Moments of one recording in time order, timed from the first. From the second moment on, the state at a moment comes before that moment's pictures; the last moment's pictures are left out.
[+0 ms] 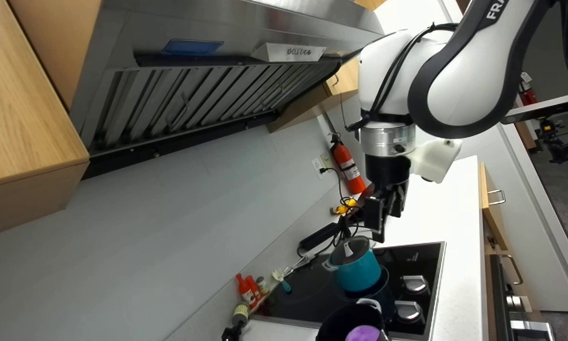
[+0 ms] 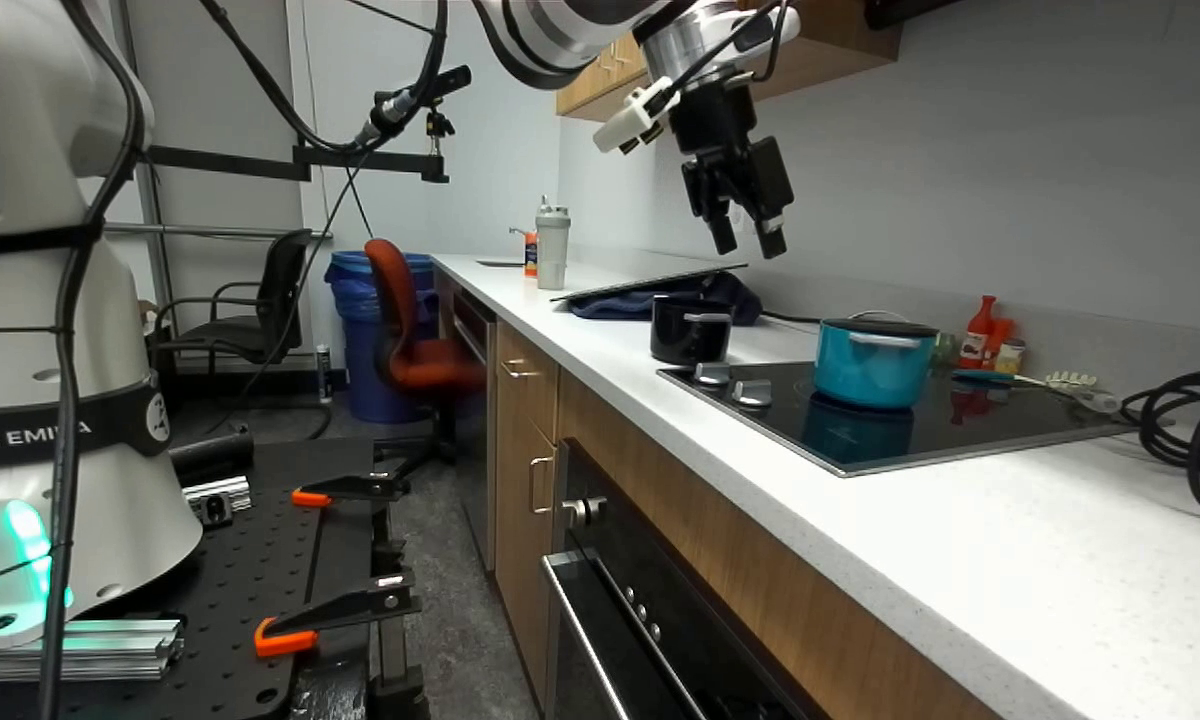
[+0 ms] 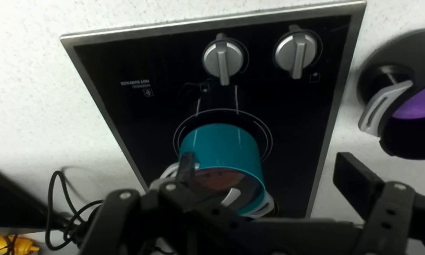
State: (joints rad) arm -0.07 -0.12 0.06 -2.43 -0.17 2.76 0.24
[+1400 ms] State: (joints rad) arm -0.12 0.15 0.03 -2.20 -0.60 2.84 0.81
